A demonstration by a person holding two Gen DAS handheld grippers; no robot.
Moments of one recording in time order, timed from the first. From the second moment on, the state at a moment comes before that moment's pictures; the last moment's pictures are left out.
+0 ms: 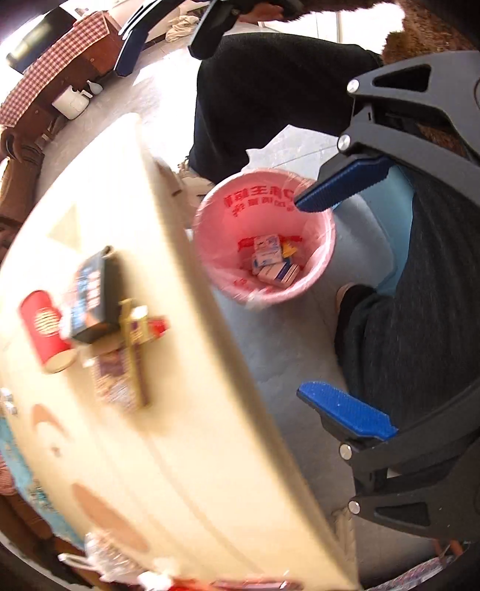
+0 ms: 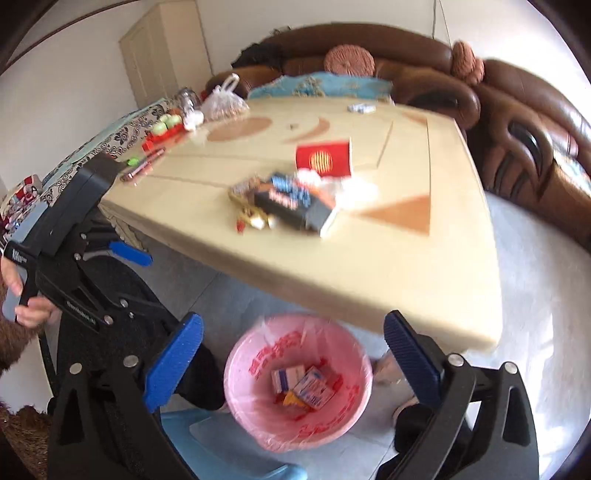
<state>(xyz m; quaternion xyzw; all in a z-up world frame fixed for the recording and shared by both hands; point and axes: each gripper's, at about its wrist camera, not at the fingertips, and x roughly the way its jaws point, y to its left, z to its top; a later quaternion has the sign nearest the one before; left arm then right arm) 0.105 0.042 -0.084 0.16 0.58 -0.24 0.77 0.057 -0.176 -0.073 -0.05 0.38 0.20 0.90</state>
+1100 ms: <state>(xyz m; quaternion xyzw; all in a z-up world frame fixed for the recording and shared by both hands) 0.229 -0.007 -0.066 0.41 0.54 -0.44 0.59 0.223 -0.121 -0.022 -0.24 0.42 0.43 0.76</state>
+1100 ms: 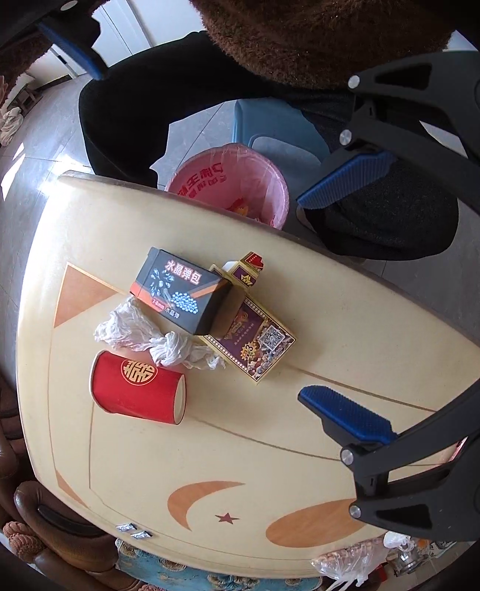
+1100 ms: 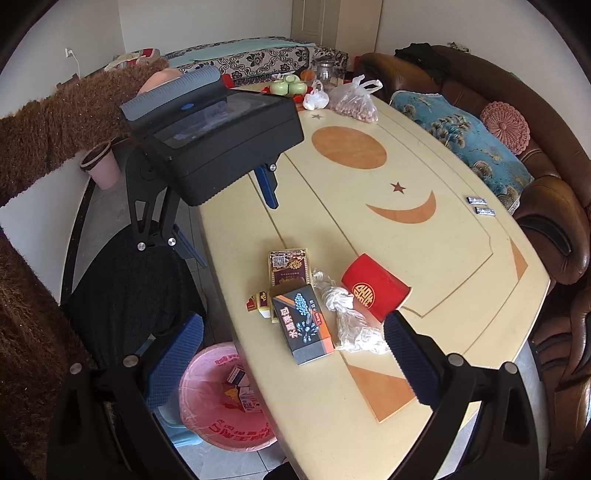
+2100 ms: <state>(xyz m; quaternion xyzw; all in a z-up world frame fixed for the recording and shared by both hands) 0.281 -0.018 -0.146 0.38 0.58 -0.47 0.55 0.273 -0.093 -0.151 -0.25 0.51 0.48 0.67</state>
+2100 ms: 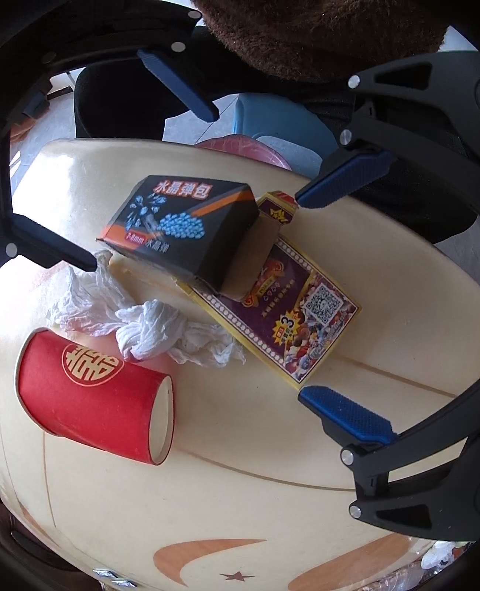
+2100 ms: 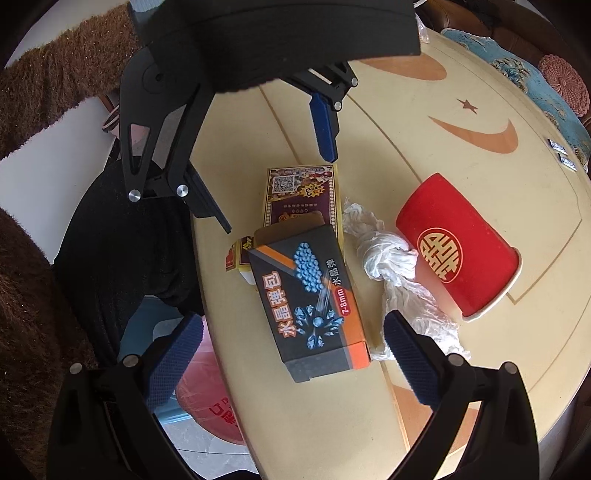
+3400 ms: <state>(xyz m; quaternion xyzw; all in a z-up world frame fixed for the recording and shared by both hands) 0.290 -0.022 -0.148 0.39 0.55 -0.49 0.56 0.292 -0.103 -0.176 -0.21 0.53 0.46 0.68</state>
